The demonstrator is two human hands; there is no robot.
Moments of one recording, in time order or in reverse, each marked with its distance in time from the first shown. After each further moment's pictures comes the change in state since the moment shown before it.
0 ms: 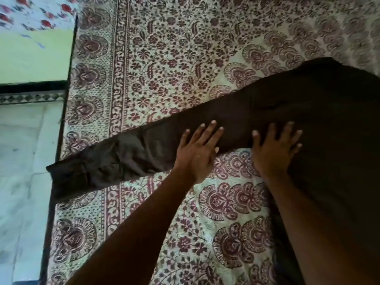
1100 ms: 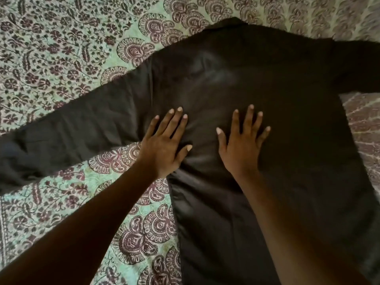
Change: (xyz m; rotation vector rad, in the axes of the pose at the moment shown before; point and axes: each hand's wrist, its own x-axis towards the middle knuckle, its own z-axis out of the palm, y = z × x) left_hand 0.056 0.152 0.082 0.293 -0.016 0.210; right_hand 0.027 0.189 -0.023 -0.107 -0.014 -0.130
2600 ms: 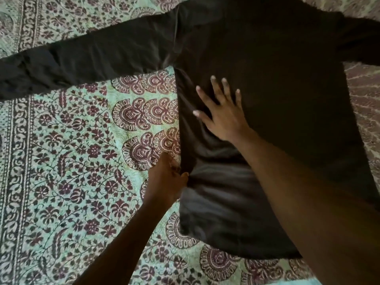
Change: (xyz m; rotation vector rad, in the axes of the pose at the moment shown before) left_hand -0.235 0.140 -0.008 -0.925 -0.055 -0.927; right_hand -0.088 -0.013 0.007 -0.040 -0.112 -0.600
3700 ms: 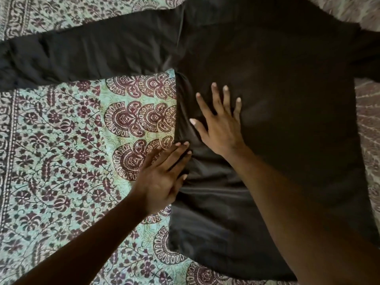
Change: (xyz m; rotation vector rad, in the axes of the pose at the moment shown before) left_hand 0.048 -0.025 0.003 0.688 0.047 0.894; right_hand 0.007 -0.003 0.009 -0.043 0.084 -0.019
